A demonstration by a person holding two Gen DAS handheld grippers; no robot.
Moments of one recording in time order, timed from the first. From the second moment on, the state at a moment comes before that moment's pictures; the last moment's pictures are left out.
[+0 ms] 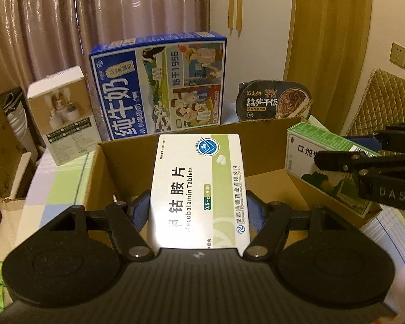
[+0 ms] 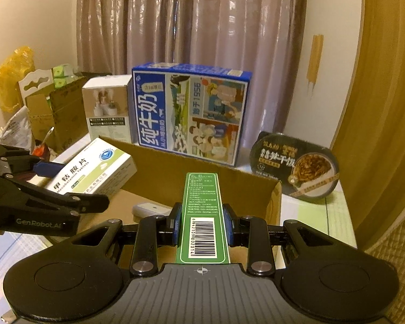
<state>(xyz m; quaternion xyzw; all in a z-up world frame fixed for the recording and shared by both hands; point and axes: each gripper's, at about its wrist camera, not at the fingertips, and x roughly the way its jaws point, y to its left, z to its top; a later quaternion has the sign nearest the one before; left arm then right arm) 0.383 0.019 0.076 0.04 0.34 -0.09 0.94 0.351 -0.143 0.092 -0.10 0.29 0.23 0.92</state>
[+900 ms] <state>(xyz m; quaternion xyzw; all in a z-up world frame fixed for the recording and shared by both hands) 0.341 0.046 0.091 0.01 0.31 -0.07 0.95 0.357 -0.144 0.085 -0.08 0.26 0.22 0.94</state>
